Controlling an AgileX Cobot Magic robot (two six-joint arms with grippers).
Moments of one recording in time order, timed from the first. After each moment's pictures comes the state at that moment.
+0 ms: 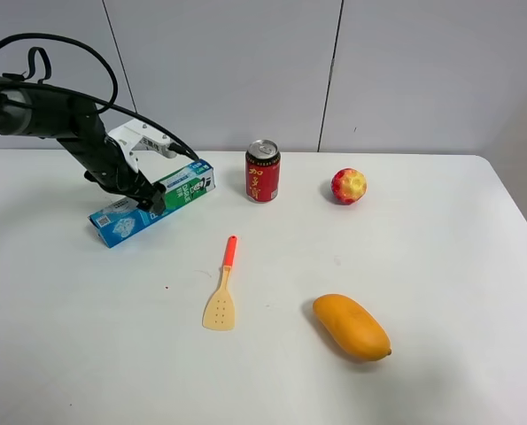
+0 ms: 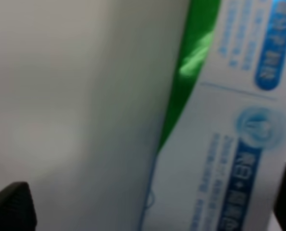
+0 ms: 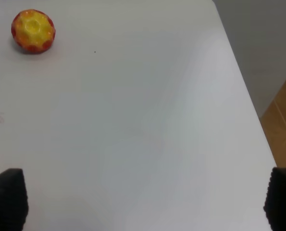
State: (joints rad) left arm -0.17 2.10 -1.36 -0.12 0.52 0.47; right arm -0.11 0.00 -0.49 0.00 1.06 0.00
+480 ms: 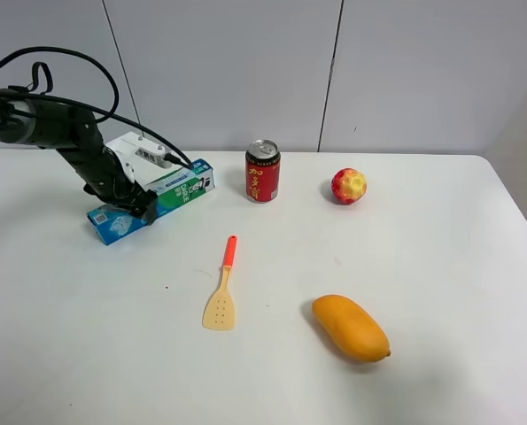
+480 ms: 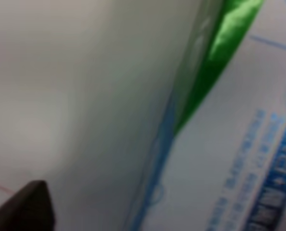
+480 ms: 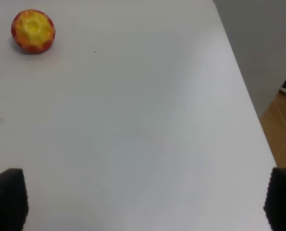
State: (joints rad) left arm -0.14 2.16 -1.36 -0.13 0.52 0.47; right arm -0.11 0.00 -0.49 0.00 1.06 0.00
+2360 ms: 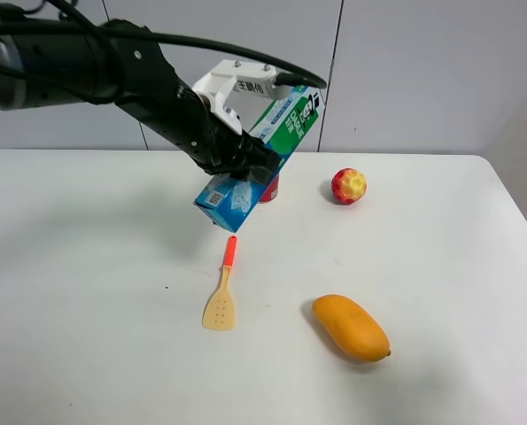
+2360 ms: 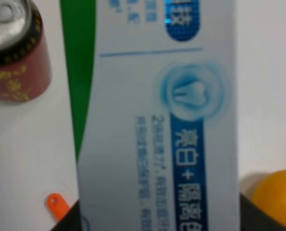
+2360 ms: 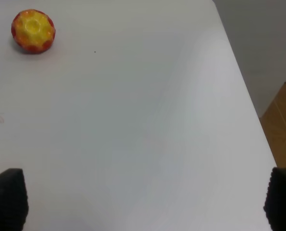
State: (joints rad) left arm -0.60 1.83 -1.36 -0.45 0.58 0.32; right arm -0.11 0.00 -0.49 0.00 1.06 0.00
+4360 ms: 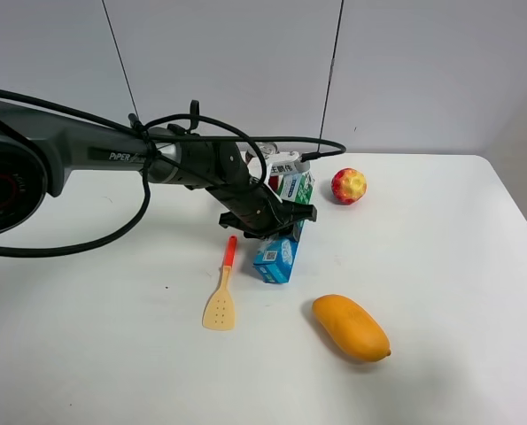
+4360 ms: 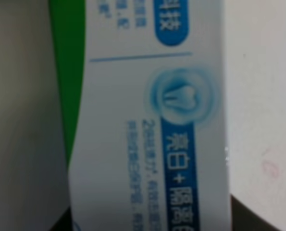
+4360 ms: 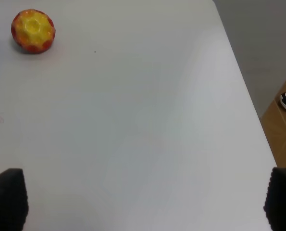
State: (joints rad) left arm -0.66 2.26 -1.49 -0.61 0.41 0.06; right arm -0.11 0.00 -0.49 0.00 1.06 0.00
